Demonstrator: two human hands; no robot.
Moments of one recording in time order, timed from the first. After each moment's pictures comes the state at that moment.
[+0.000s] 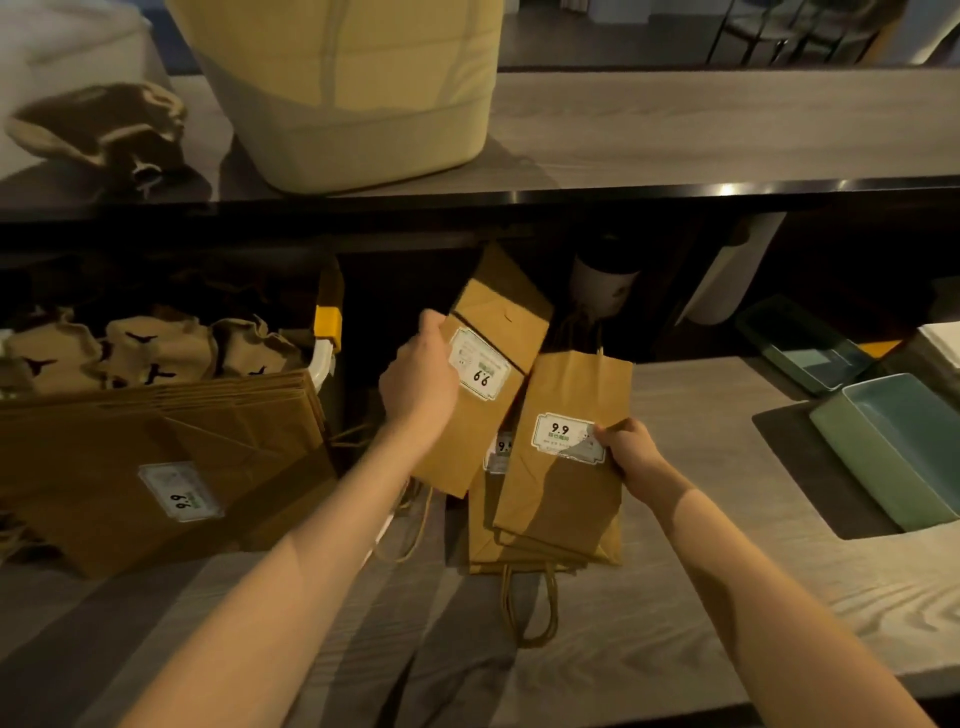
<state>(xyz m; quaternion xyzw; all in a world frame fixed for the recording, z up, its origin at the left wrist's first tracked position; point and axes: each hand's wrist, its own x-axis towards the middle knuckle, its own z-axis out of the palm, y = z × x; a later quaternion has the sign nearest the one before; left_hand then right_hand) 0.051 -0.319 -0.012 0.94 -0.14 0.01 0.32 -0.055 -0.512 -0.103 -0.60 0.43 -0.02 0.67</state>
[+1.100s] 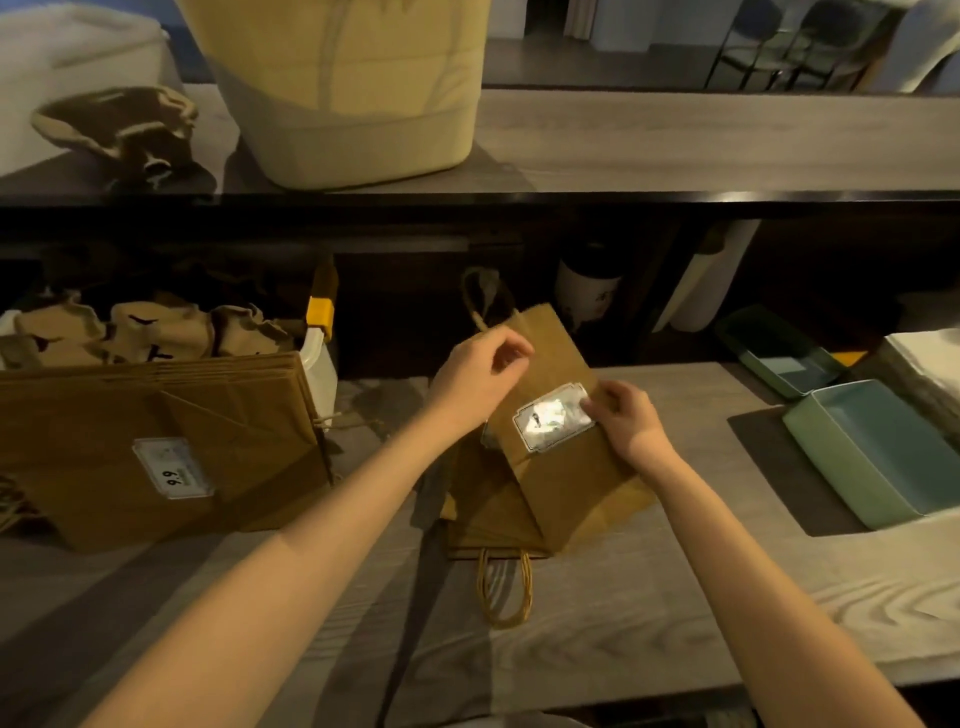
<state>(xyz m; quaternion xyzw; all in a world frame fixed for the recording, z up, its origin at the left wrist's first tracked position) 0.019 -0.350 -0.009 0.83 -0.33 -0.09 0.45 -0.073 -0.520 -0.054 -0.83 0.31 -0.06 0.46</state>
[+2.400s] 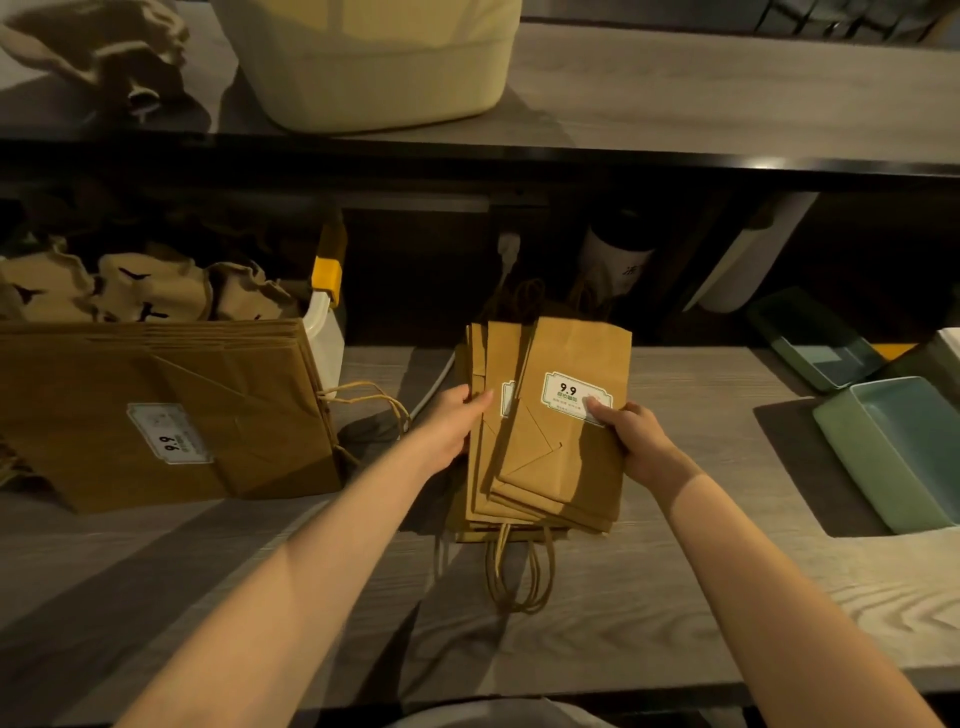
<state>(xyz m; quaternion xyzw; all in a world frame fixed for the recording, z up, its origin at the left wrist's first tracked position) 0.023 -0.332 -0.096 0.69 0.06 -0.40 0.60 -0.062 -0.523 -0.099 -0.55 0.43 0.03 0.71</state>
